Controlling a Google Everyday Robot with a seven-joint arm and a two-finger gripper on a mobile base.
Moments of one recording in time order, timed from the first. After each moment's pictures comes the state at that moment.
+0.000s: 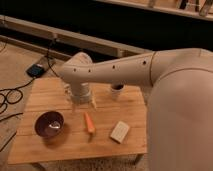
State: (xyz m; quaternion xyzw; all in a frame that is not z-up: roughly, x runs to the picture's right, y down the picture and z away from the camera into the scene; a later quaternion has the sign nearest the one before) arm -0.103 0.104 0.703 -0.26 0.24 0.64 0.68
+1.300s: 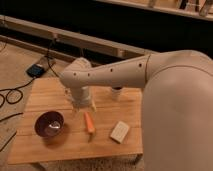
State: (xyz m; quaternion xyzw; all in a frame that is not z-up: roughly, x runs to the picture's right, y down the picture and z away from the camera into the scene) arm -0.104 0.134 0.721 -0.29 0.24 0.60 0.71
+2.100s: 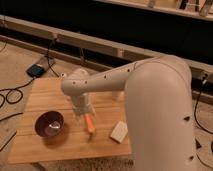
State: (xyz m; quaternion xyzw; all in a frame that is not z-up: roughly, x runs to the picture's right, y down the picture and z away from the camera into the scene) arm -0.105 0.174 0.770 -0.32 0.26 0.53 0.74
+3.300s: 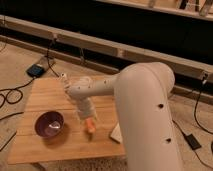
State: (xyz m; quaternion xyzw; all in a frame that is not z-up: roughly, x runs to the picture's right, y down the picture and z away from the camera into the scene) arm -0.094 0.214 0.823 -0.34 0.29 0.53 0.72
